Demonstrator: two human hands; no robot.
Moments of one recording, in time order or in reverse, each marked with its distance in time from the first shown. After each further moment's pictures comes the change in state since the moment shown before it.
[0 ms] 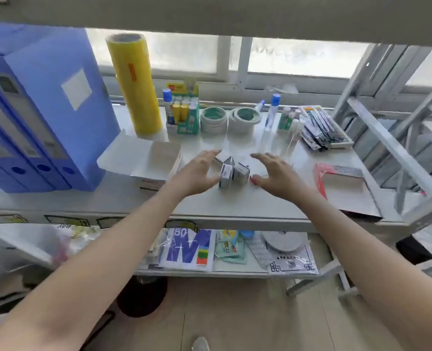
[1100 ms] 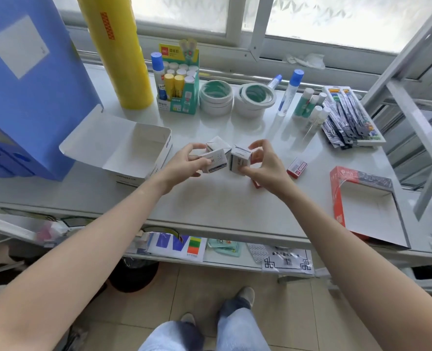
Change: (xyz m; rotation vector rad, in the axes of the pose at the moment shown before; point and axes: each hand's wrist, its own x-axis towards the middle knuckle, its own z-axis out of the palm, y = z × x) left_hand 0.051 -0.048 0.028 -0.770 -0.039 -0.423; right_hand 0.076 0.032 0.043 0.584 0.012 0.160
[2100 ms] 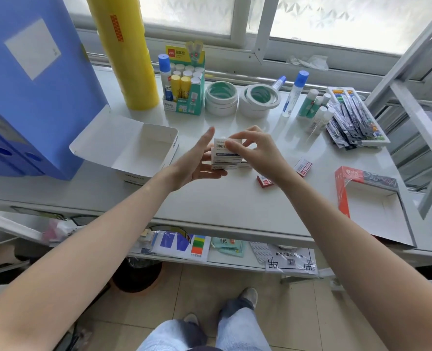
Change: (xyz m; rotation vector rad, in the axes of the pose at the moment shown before) left_hand -0.014 0.027 0.002 -0.199 -0.193 -0.063; right_hand 0.012 -0.040 0.010 0.009 -0.023 -0.203
